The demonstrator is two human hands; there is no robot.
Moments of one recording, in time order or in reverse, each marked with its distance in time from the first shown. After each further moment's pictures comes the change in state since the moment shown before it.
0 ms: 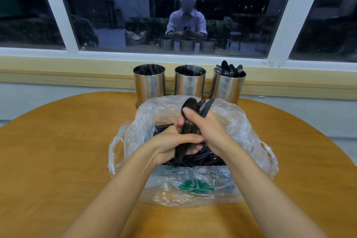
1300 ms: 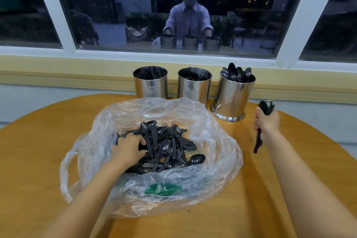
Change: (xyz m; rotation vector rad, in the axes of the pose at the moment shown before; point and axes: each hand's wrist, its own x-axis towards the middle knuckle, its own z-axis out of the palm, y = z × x) left_hand 0.042 -0.039 -0.155 1.322 0.557 -0.133; right_hand 0.080 0.058 -0.191 -0.186 0.979 0.190
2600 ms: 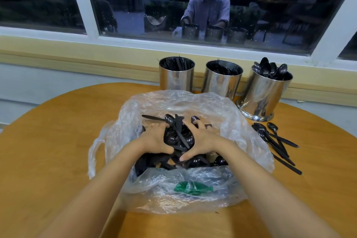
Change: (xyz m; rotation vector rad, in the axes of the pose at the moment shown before) left_hand 0.015 -0.008 -0.019 -0.082 -0.286 0.122; right_hand -0.148 0.021 0.156 -1.262 -1.137 -0.489
